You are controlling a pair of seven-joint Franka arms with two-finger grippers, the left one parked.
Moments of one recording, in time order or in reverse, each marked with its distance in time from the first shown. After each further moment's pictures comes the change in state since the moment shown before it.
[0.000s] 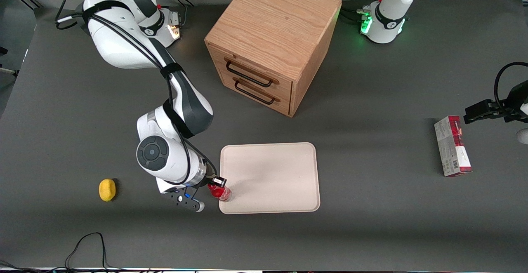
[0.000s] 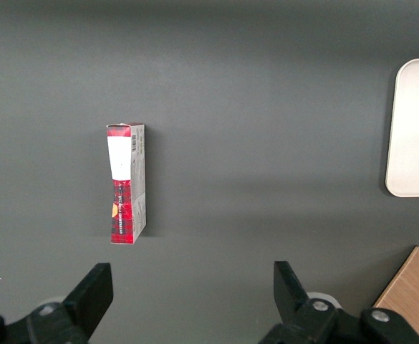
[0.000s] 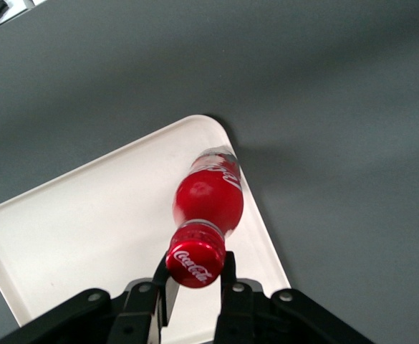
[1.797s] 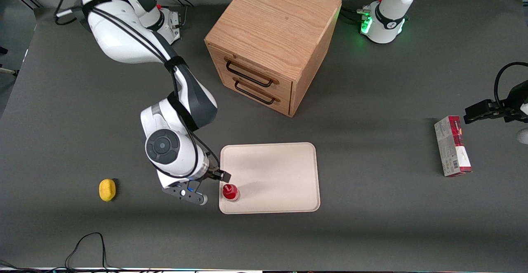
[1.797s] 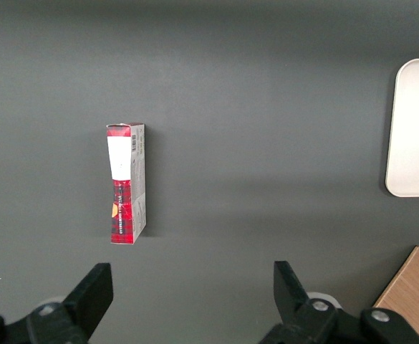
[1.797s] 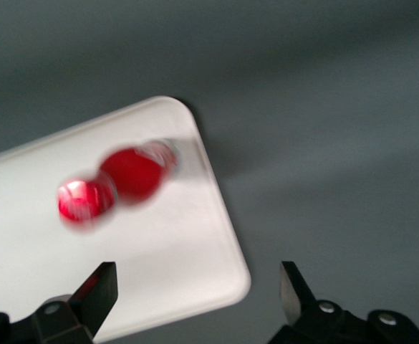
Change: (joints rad) arm 0.002 -0.115 -0.004 -0.137 -0.075 -0.076 -0.075
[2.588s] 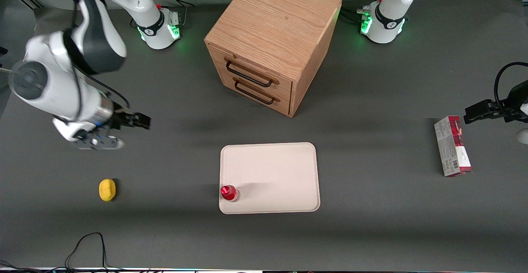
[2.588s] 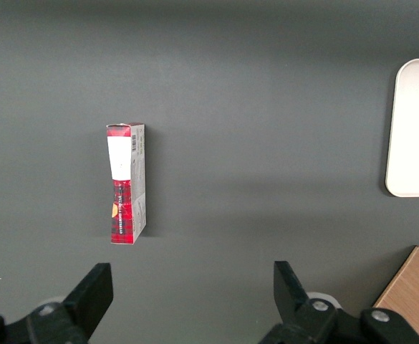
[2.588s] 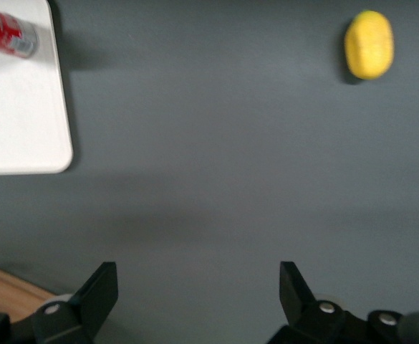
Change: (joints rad) arm -0.234 -0.712 -0.090 -0.768 0.086 -0.022 -0.597
